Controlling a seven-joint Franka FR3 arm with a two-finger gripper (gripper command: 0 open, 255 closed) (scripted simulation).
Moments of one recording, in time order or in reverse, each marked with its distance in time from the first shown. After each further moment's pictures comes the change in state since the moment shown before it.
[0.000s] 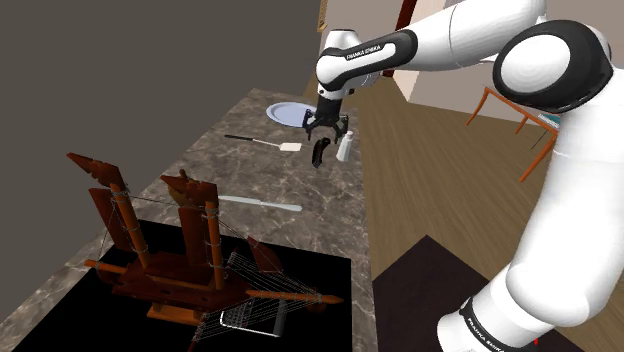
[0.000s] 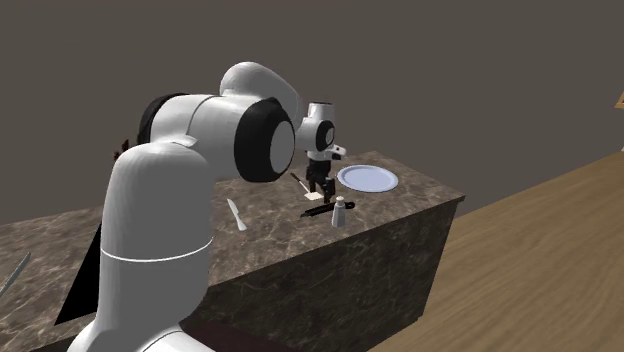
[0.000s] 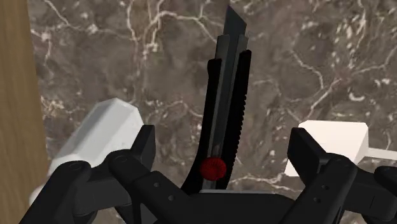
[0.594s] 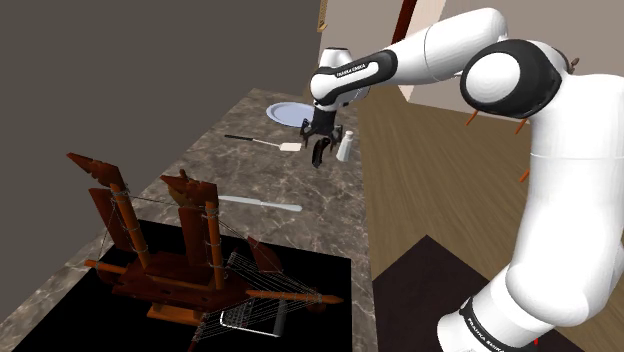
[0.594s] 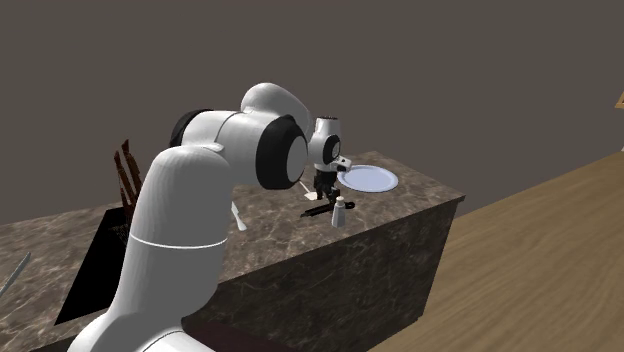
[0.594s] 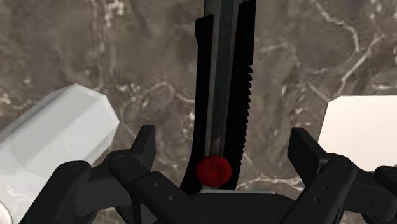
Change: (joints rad) arm -0.002 0.141 -0.020 0.082 -0.005 0.065 0.050
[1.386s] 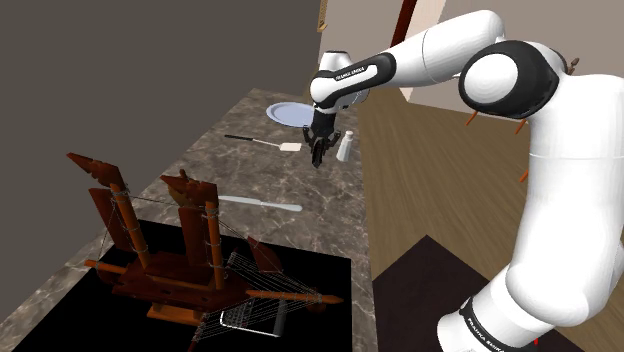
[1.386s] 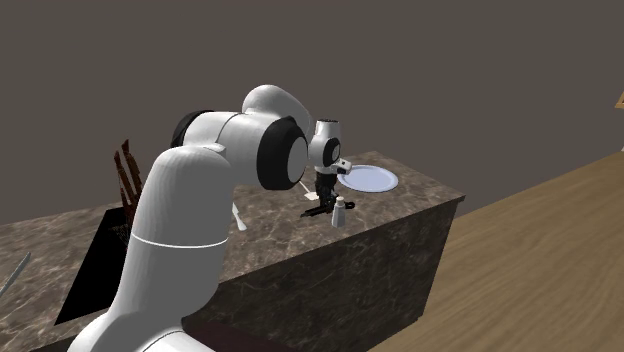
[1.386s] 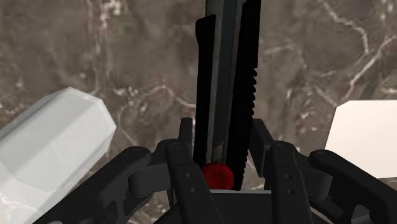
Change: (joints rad) arm -0.001 0.008 0.000 -0.010 0.000 0.019 0.000
